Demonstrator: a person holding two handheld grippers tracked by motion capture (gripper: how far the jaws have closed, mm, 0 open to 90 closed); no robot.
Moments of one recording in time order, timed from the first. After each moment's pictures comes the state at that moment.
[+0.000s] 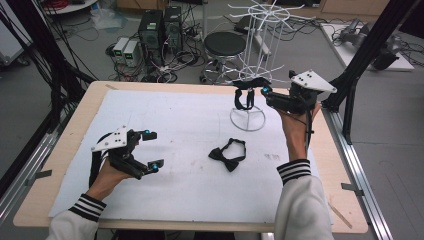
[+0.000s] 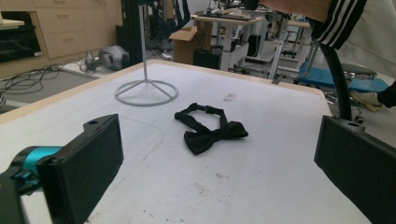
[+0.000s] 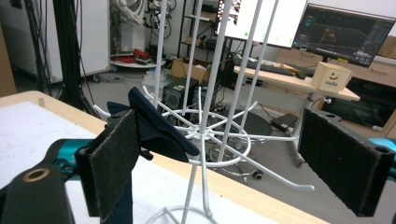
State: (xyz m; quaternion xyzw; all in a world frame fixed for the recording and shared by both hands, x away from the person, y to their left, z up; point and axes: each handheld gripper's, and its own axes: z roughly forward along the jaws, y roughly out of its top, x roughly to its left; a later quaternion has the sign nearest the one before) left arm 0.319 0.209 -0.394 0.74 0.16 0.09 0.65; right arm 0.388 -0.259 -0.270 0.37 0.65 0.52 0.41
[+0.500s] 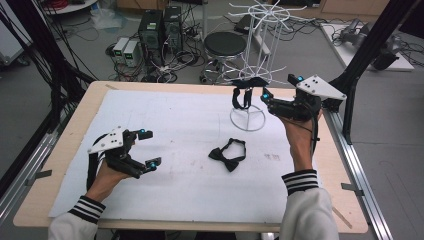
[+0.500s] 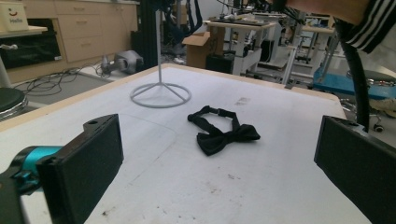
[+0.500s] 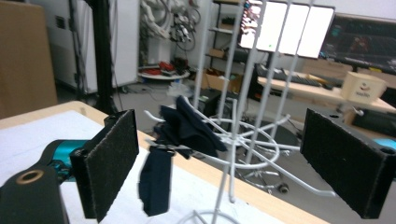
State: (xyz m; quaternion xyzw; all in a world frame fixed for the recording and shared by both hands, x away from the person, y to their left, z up) left arm 0.317 0.219 -0.397 0.72 0.18 0.12 0.66; right arm 0.360 -0.259 -0.263 0.34 0.66 0.56 0.38
